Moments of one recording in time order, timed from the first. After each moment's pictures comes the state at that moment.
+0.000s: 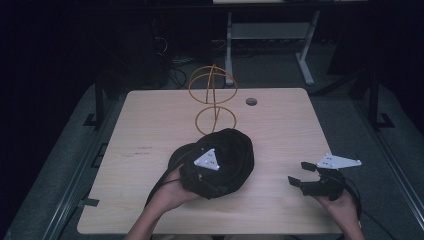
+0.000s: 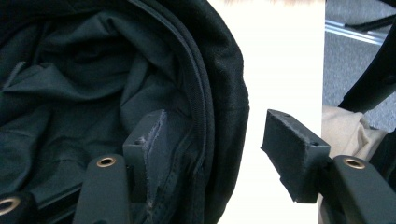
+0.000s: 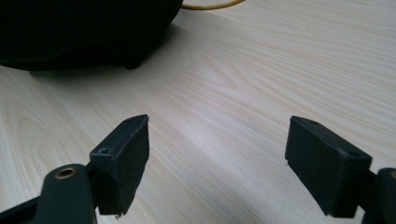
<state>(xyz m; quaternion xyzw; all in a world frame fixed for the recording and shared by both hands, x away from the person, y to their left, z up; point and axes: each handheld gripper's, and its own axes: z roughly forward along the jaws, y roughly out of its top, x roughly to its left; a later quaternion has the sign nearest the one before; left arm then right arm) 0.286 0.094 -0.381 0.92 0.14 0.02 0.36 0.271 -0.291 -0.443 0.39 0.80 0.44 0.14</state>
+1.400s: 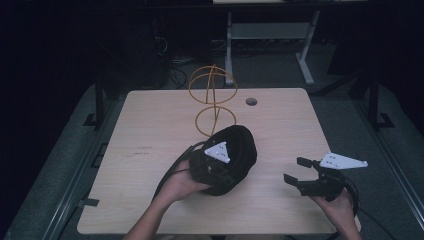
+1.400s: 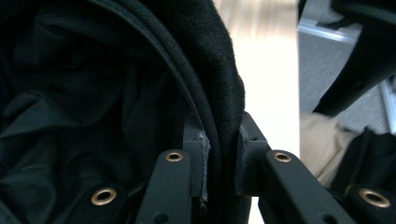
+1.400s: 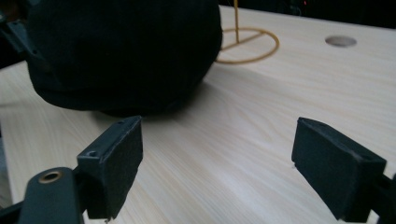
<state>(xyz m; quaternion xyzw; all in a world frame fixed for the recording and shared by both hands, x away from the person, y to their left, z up) 0.299 0.074 -0.356 0.92 0.10 -0.02 0.37 0.260 -0.276 -0.418 0.36 0.76 0.52 0.13</state>
